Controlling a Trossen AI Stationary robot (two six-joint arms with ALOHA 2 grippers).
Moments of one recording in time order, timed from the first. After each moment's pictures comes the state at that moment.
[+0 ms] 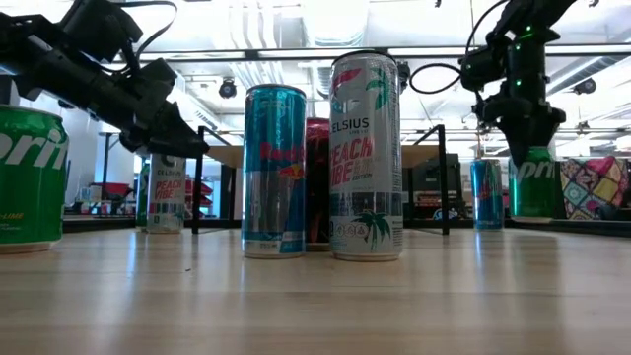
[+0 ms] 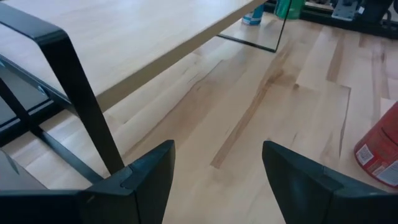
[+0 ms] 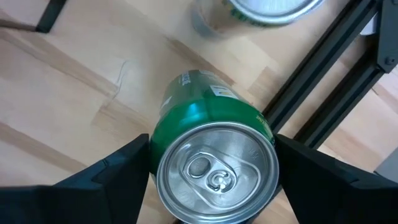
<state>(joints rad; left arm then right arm) 0.11 0.85 0.25 0.16 -0.41 -0.23 -0.94 1.26 1.02 -1.21 0.05 0.00</state>
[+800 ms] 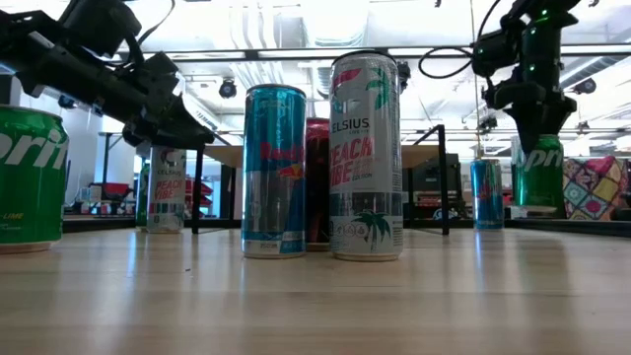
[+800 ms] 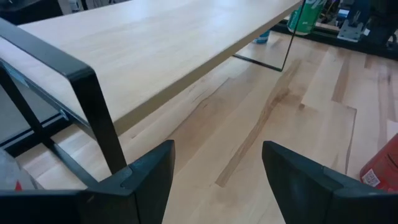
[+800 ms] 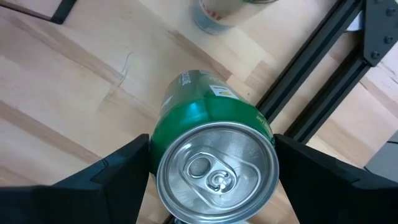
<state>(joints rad) 0.11 0.85 0.26 0.20 -0.45 -0.23 -0.94 1.15 1.02 -1.26 0.04 -0.02</state>
